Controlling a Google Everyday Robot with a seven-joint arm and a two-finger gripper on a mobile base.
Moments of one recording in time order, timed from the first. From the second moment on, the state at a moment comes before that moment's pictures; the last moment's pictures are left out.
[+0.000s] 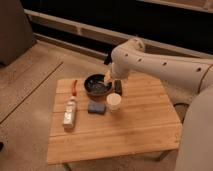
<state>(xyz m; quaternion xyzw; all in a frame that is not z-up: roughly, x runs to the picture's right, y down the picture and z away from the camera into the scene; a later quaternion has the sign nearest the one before) 0.072 -0.065 0.783 -0.16 0.05 0.66 0.74</state>
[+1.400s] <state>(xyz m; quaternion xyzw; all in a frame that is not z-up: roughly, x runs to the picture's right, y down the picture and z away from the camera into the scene) 0.143 -0.061 0.908 -0.17 0.09 0.69 0.70</state>
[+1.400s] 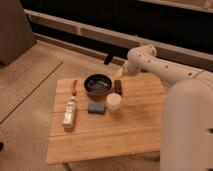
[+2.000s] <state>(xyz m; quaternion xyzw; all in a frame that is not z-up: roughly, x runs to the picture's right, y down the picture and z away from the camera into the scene) 0.123 -0.037 0.956 -0.24 0.16 0.71 0.64</state>
